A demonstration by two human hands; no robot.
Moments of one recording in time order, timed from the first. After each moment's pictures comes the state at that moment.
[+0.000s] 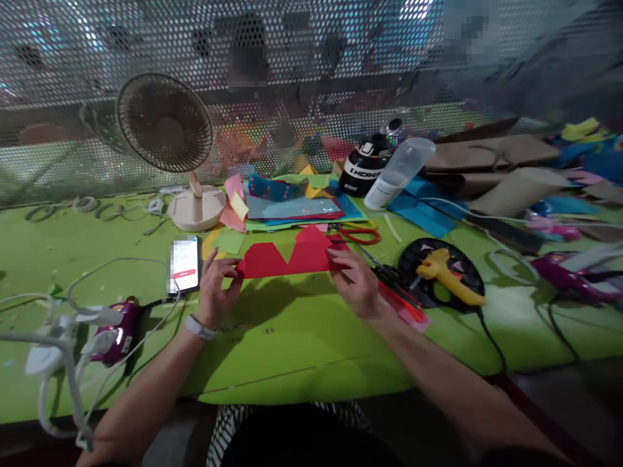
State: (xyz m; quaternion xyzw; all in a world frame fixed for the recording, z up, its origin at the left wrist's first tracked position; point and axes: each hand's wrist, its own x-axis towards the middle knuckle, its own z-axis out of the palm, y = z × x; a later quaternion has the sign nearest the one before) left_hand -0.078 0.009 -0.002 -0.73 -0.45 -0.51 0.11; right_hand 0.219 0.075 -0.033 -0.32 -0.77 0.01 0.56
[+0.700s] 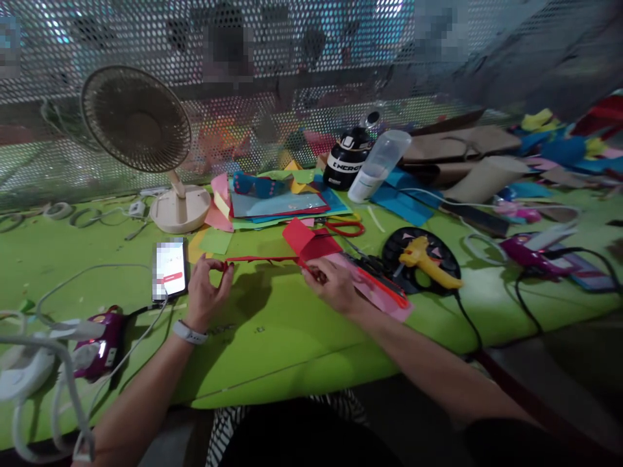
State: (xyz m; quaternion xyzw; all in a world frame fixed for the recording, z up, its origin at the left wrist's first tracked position) left_hand -0.073 0.013 -0.002 -0.67 -0.58 -0.47 0.02; right_hand 0.205 0.062 -0.032 -0.37 -0.80 0.03 0.46
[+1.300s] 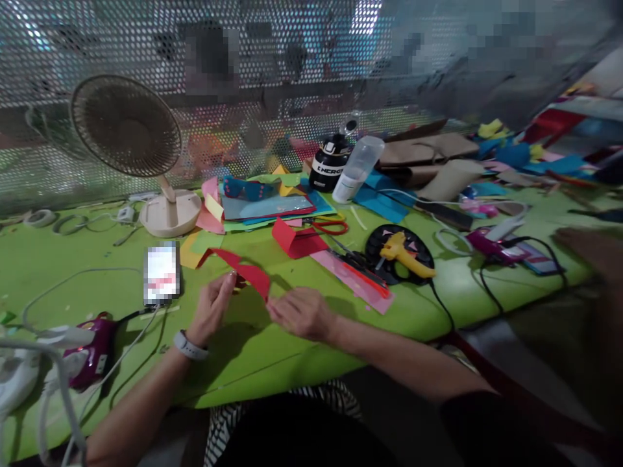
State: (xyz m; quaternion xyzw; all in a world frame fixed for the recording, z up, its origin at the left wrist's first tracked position) left_hand -0.048 -0.011 0.013 -0.62 -0.53 -0.45 -0.36; right_hand 0.166 0.008 0.003 -0.20 -0.87 -0.15 0.43
